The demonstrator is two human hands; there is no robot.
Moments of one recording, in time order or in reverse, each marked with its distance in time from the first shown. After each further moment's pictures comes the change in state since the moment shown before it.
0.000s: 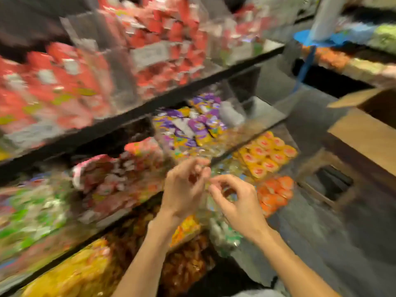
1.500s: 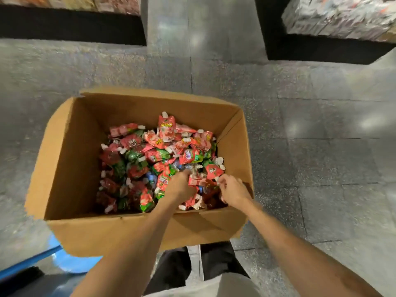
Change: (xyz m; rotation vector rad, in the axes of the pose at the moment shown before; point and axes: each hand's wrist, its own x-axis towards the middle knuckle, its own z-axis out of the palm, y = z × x) left_hand 0.246 0.186 1.063 0.318 -1.593 0.023; right_hand 0.102 0.660 -0.725 -0.305 0.223 1.460
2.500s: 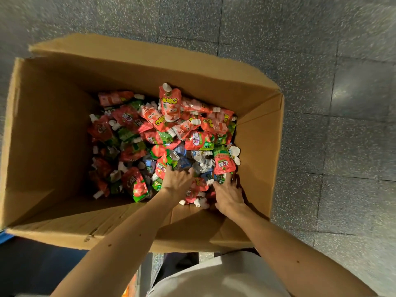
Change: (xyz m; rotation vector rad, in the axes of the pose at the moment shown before) left_hand 0.080 -0.038 0.049 0.871 -0.268 0.024; right_hand 0.091 0.028 0.072 -0.513 -0.397 -0.011
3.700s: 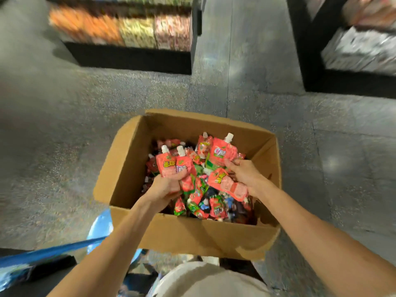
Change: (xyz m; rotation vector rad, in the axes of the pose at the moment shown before) left_hand -0.219 -0.108 -0.059 -2.150 0.335 0.037; right_hand -0.134 -0.077 -0.134 1.286 0.301 -0.231
